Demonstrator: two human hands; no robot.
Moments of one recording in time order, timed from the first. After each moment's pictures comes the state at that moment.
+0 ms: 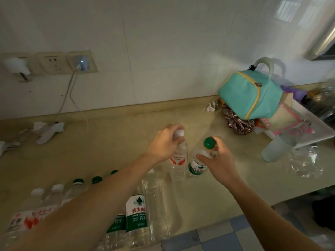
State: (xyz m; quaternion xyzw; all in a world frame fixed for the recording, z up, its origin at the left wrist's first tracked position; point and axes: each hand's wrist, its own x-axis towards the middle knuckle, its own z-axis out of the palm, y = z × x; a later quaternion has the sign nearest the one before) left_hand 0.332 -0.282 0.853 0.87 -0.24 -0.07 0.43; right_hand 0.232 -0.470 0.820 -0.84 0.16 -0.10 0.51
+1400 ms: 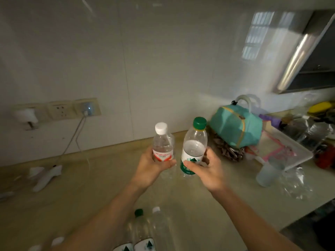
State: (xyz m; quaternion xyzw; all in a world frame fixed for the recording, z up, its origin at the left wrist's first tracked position) left_hand 0.349 -0.222 0.897 0.71 -0.16 -0.11 0.67; right_hand 0.263 -0.408 0.900 -0.73 0.11 -0.18 0.64
